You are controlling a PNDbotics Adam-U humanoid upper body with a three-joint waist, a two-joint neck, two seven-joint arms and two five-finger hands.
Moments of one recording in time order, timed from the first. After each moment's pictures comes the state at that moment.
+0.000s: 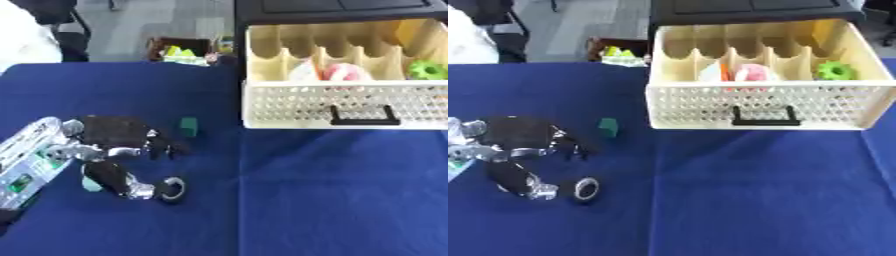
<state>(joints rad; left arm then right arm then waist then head) -0.85 0.71 -0.51 -1.49 -0.56 -0.48 -0.63 -0.57 -0.66 -0.04 -1.99 -0.20 -0.07 -0.39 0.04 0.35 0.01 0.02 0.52</state>
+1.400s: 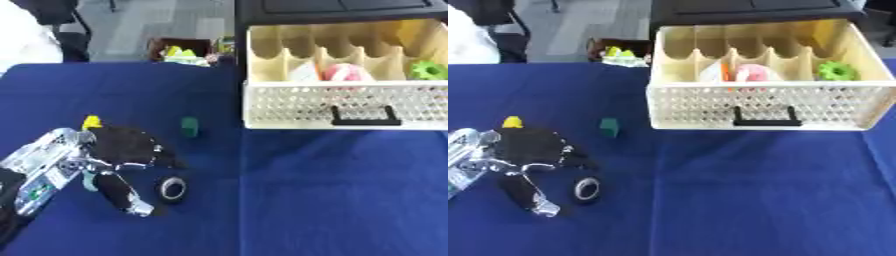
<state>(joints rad) -0.86 0.67 -0.56 -1.40 -0.85 -0.60 -0.51 -0.56 -0.64 -0.04 -1.99 -0.22 -0.05 -0.37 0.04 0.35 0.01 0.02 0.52</state>
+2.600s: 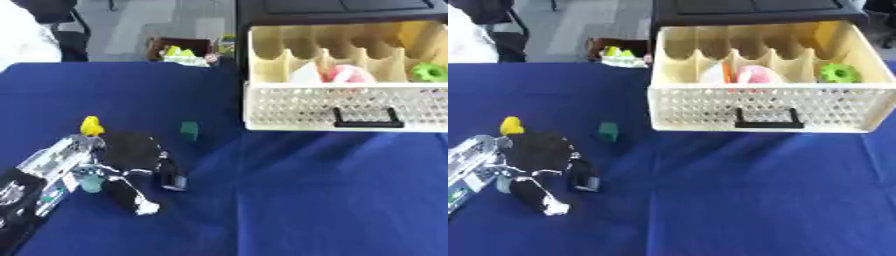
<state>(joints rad) -0.87 0.62 -0.54 -1.31 -0.95 -0.67 -0.40 -0.54 -0.64 -0.05 -1.99 -0.23 -0.04 -0.36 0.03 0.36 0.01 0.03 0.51</state>
